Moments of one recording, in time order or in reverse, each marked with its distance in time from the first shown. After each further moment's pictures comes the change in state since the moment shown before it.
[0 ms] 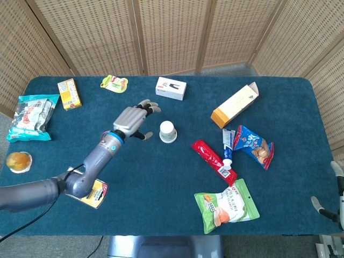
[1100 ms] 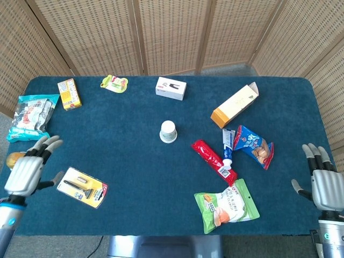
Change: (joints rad) left arm 0.757 0.386 0.348 -0.434 0.551 0.707 -0.083; right arm 0.149 -0.112 0.049 0.079 0.015 -0.104 -0.194
